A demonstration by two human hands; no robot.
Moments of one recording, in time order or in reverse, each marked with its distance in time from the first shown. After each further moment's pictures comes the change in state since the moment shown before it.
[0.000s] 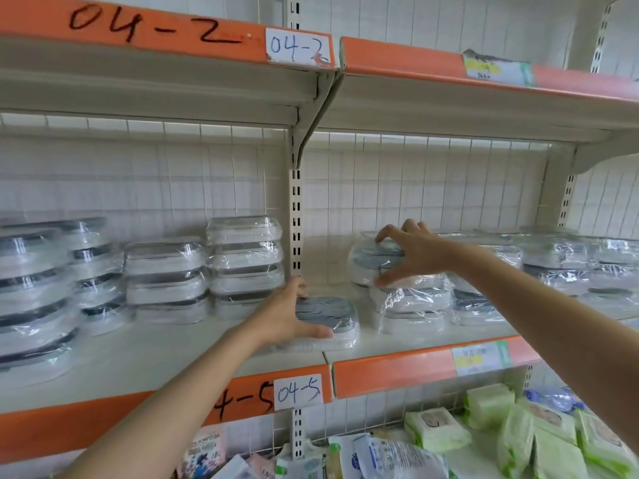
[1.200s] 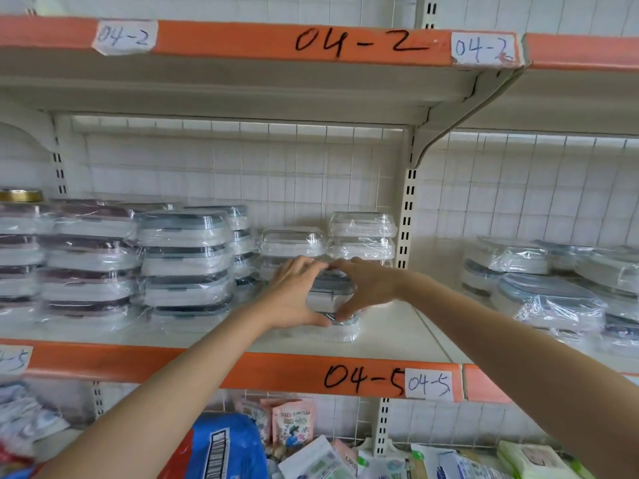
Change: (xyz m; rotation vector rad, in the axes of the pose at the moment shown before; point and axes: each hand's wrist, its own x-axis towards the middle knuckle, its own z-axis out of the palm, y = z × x) left_hand -0.099 -0.081 -0.102 0.364 0.173 -0.017; right_hand 0.053 -0.228 0.060 0.262 -0.245 -0.426
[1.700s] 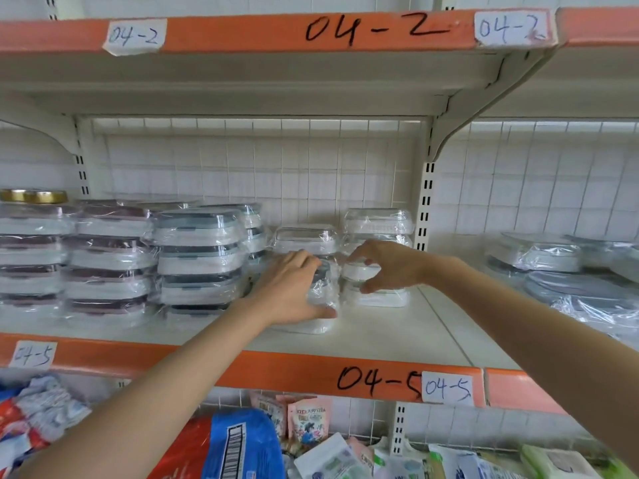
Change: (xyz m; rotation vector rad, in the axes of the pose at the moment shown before) left_hand -0.008 -0.007 -0.018 0.286 0.093 -0.008; right_hand 0.003 0.008 -0.020 -0.051 0.115 -0.062
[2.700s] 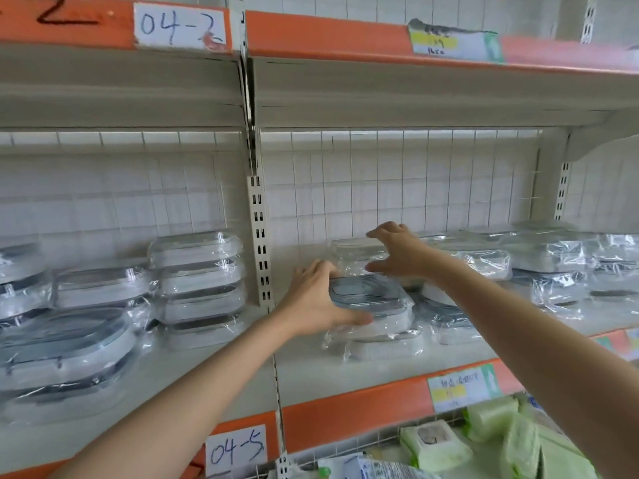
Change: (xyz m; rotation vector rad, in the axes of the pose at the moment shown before) left_hand 0.145 0.252 0.041 -0.561 -0.068 0.150; right_hand -0.145 0.234 -0.074 -0.201 0.288 0.449
